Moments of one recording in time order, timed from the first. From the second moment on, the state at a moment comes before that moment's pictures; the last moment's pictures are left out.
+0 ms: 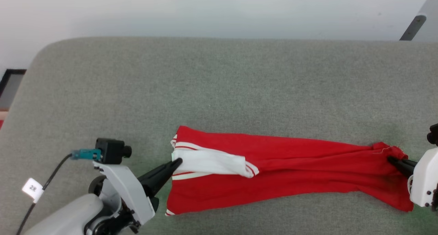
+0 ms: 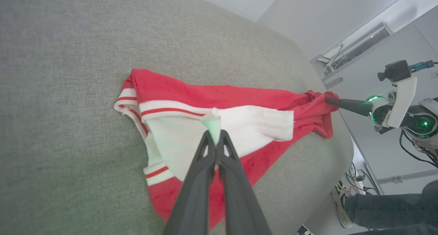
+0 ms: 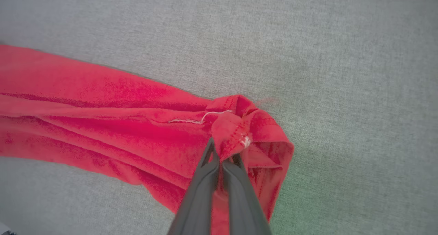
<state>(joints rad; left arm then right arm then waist) -0.59 0.77 -1.05 0.15 -1.44 -0.13 -0.05 -0.38 -0.72 0.44 0.32 0.92 0.13 0.46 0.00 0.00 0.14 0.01</state>
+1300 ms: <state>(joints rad) -0.22 0.44 -0.52 0.33 -1.04 -0.01 -0.26 -0.13 -0.70 0.17 0.32 0.87 0.13 0.41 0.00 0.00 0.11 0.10</state>
